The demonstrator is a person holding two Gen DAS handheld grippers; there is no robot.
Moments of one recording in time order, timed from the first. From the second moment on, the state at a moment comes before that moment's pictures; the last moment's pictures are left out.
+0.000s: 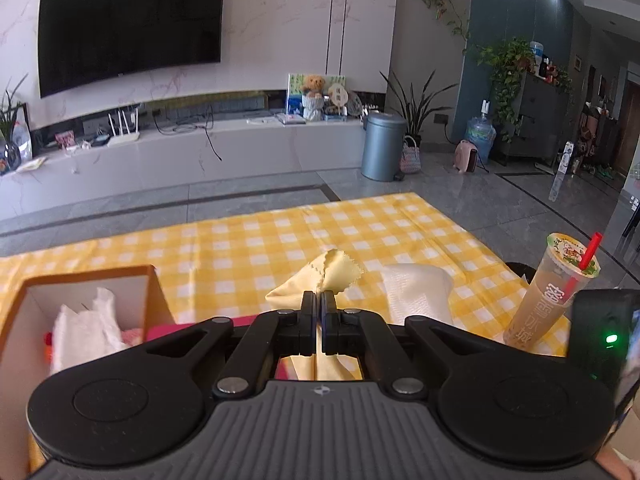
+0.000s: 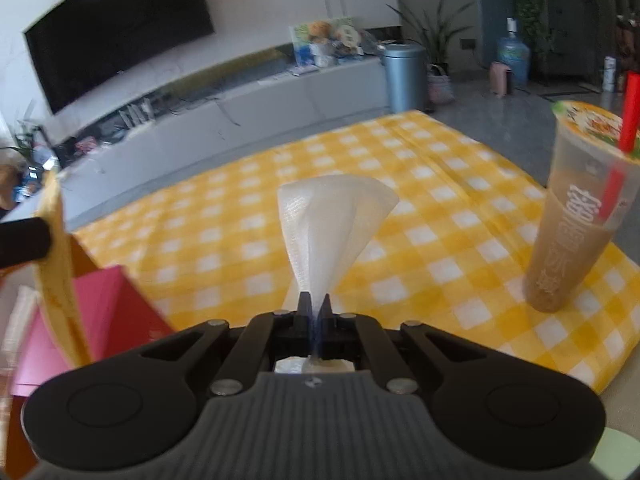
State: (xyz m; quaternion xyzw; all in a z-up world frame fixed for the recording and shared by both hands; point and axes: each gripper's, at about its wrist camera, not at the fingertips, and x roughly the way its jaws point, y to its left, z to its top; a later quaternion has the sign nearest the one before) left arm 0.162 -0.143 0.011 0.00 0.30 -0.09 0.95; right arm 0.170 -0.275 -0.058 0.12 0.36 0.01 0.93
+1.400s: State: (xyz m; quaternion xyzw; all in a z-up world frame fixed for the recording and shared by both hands) left arm 0.119 0.058 -0.028 0.07 0.27 0.13 0.95; right arm 0.174 0.001 -0.034 -0.06 0.36 0.16 0.92
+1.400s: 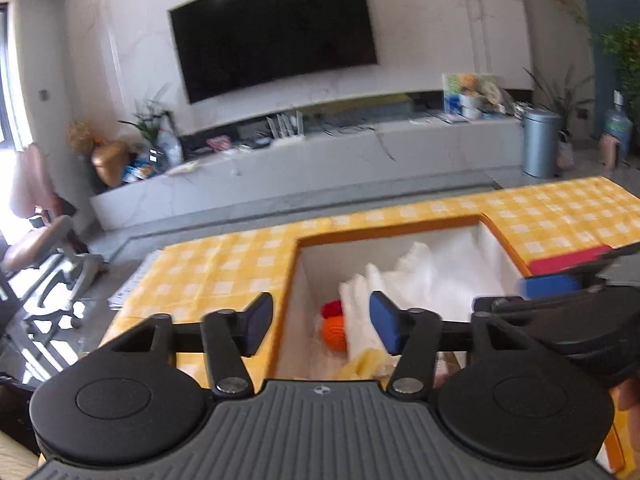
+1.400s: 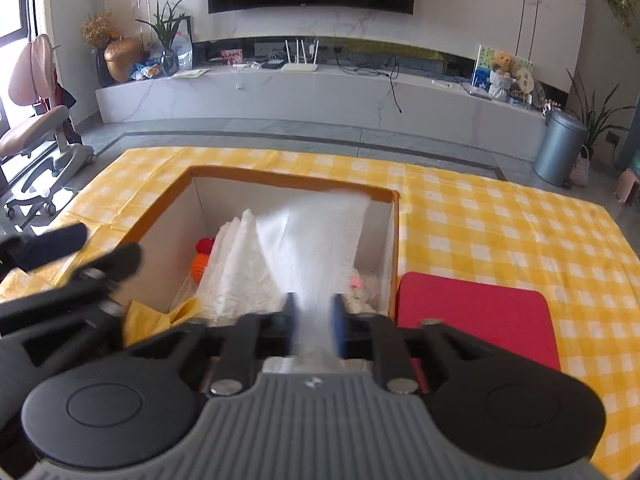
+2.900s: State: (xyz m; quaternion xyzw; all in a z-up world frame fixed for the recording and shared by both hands) left arm 0.076 0.000 -0.014 -0.01 0.21 0.05 0.98; right arm 0.090 -0.096 -0.026 -0.09 0.24 0.07 0.96
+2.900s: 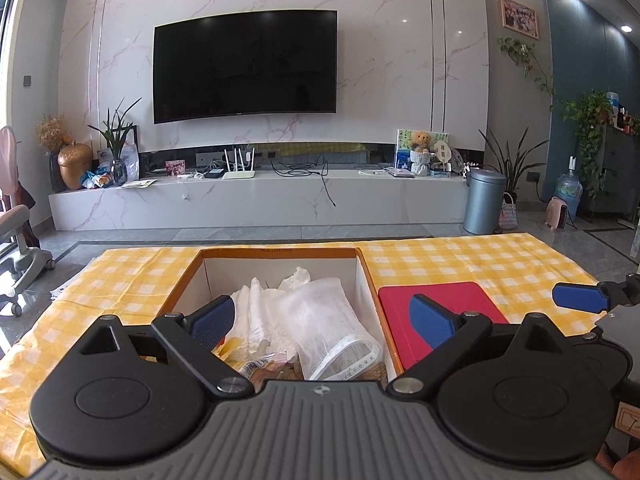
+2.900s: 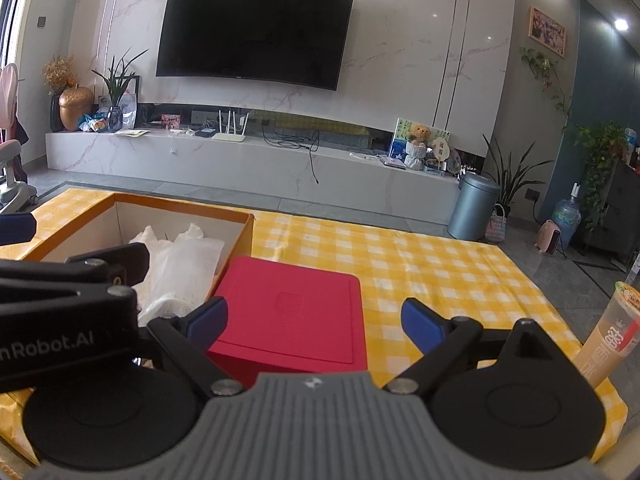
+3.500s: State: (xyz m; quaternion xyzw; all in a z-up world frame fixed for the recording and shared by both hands) left arm 0.078 -0.001 -0.020 -0.01 0.22 0.06 0.97; right arm 0.093 -0.098 -0.036 -0.08 0.26 0.07 0.96
